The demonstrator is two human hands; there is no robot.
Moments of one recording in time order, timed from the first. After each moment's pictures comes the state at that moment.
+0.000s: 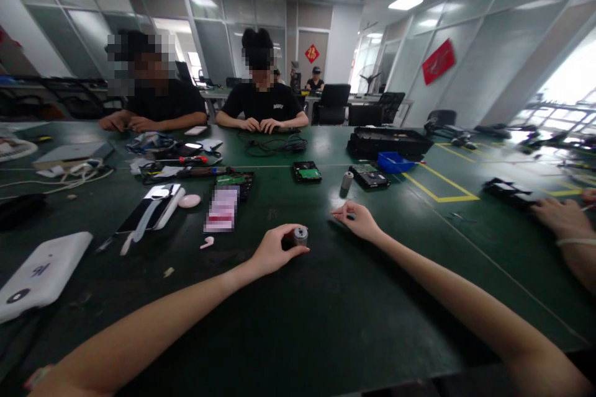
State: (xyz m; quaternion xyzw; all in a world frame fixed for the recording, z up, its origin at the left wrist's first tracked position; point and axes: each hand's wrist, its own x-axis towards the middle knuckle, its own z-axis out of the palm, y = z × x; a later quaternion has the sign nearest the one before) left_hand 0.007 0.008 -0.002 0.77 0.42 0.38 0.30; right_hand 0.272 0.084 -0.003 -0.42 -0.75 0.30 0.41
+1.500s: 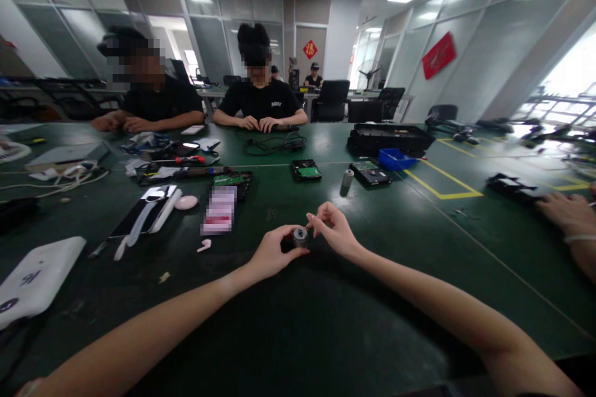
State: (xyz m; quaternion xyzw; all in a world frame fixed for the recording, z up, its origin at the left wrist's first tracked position) left_hand 0.009 0.012 -0.005 0.77 0.41 0.38 0.29; right_hand 0.192 0.035 0.021 -0.34 -0.67 0.43 0.50
